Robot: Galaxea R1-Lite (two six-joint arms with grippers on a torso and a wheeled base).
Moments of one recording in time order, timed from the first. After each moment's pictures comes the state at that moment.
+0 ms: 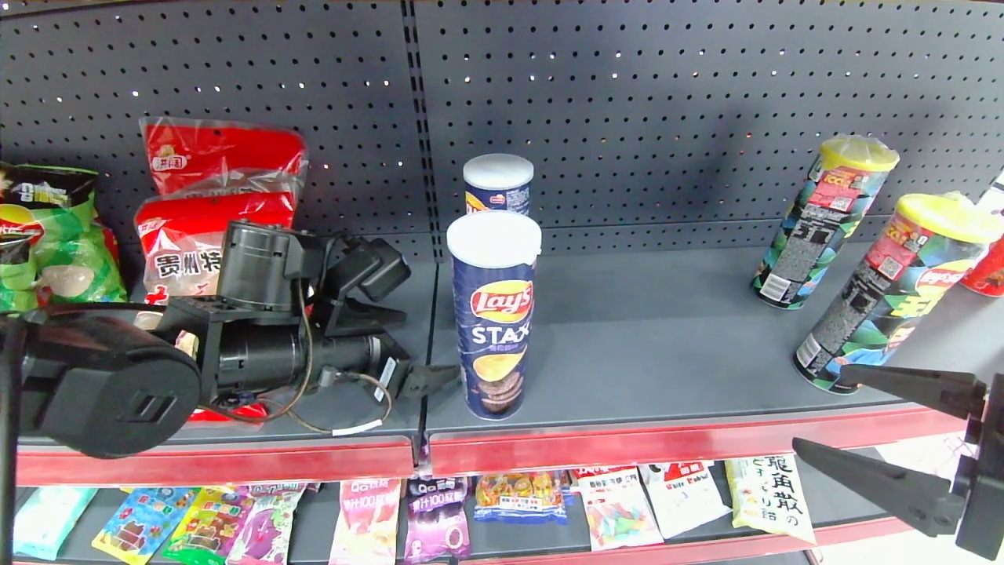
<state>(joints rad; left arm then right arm) -0.44 1.74 -0.85 -0.37 -0.27 0.27 0.38 1.00 -0.49 -0.18 0.25 -0.13</state>
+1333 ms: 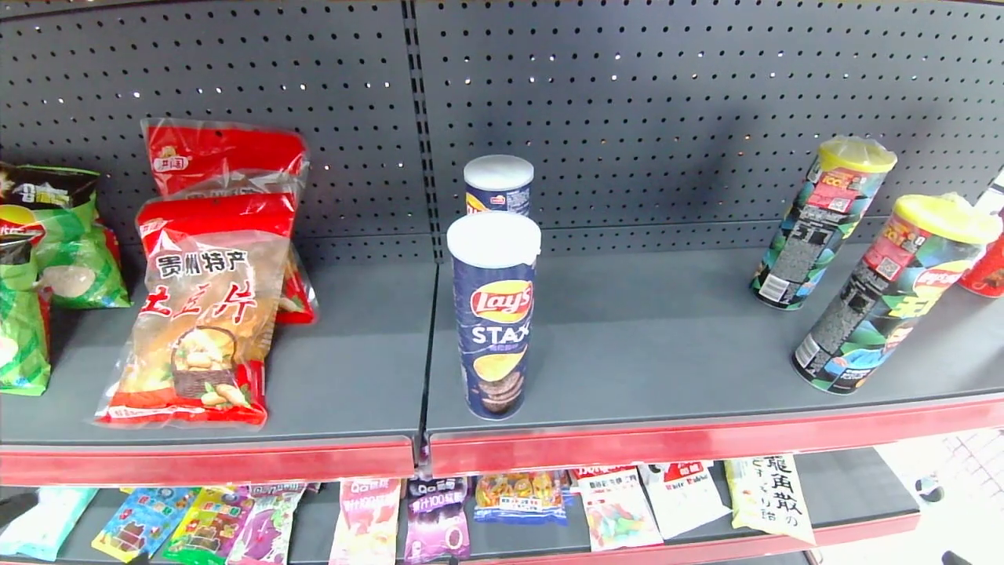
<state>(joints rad) -0.21 0.62 -0.40 0.23 0.04 0.13 0.36 0.42 -0.16 -0.17 0.00 -0.07</state>
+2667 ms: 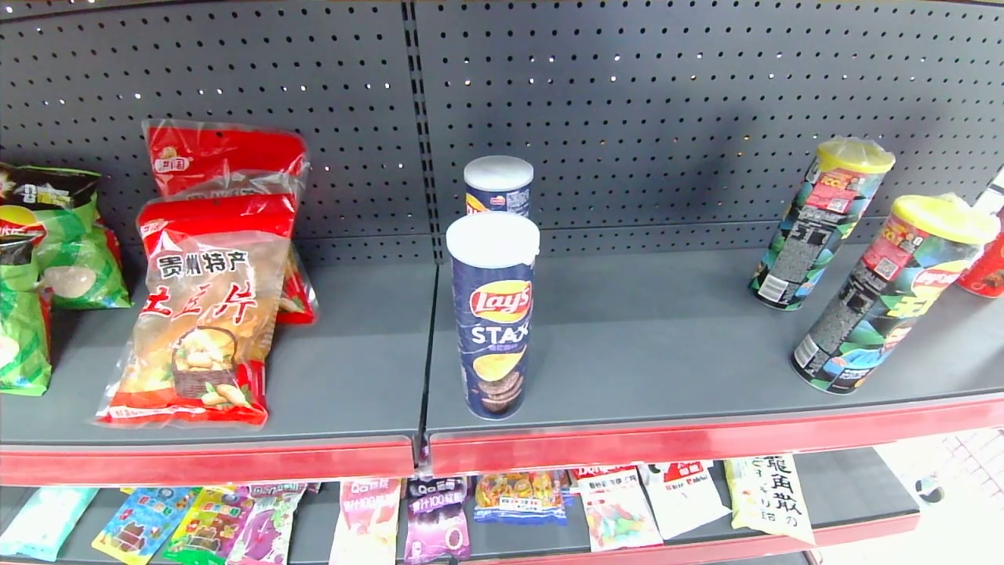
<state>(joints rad) 0.00 0.00 -0.06 0.08 -0.06 0.02 -0.11 0.11 -0.04 0.00 0.07 -0.08</state>
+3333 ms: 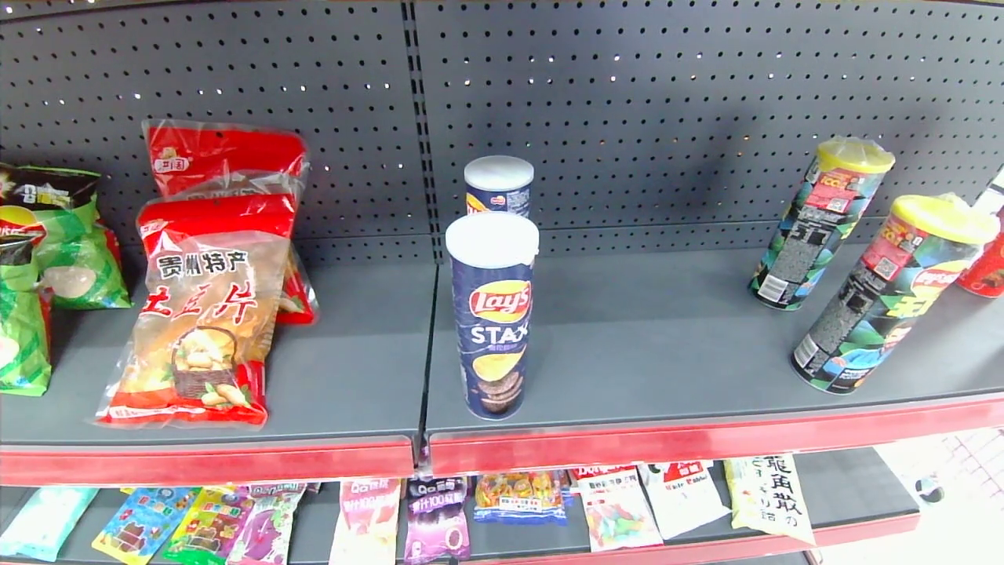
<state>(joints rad) 0.00 0.00 -0.01 0.01 -0.04 0.00 0.01 0.02 0.00 0.00 0.01 -0.01</state>
